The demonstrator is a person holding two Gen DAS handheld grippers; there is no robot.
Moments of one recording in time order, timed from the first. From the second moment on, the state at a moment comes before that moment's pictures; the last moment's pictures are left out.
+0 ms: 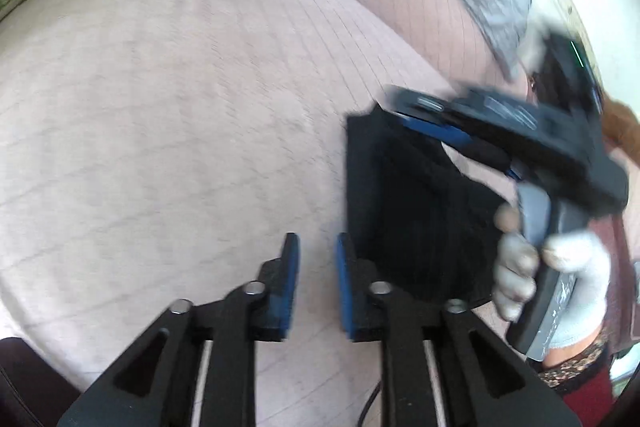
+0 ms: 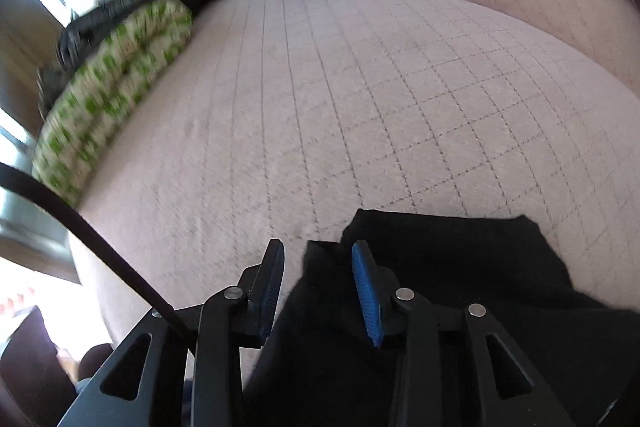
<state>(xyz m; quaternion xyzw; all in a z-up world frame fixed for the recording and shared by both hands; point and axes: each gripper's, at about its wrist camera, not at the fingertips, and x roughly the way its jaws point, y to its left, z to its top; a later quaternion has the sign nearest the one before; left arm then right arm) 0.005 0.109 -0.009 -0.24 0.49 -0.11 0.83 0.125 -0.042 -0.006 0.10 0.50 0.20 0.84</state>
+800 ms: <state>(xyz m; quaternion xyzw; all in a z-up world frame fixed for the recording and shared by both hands) 0.093 -0.011 0.033 -0.11 0.49 -0.18 0.85 -0.121 -0.419 -0.051 0.42 0.32 -0.05 0.85</state>
